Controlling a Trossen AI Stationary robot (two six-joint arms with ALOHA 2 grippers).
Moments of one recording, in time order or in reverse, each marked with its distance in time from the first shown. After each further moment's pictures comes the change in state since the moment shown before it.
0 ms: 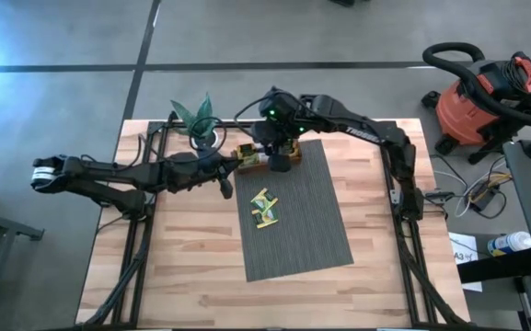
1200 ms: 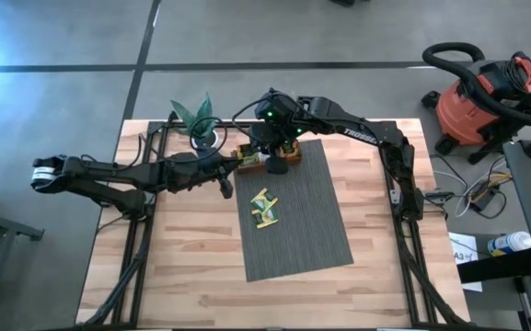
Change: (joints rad) left arm 0.004 0.000 -0.004 -0.011 0.000 -0.019; right arm 0.008 0.011 0.000 0.043 -0.054 0.016
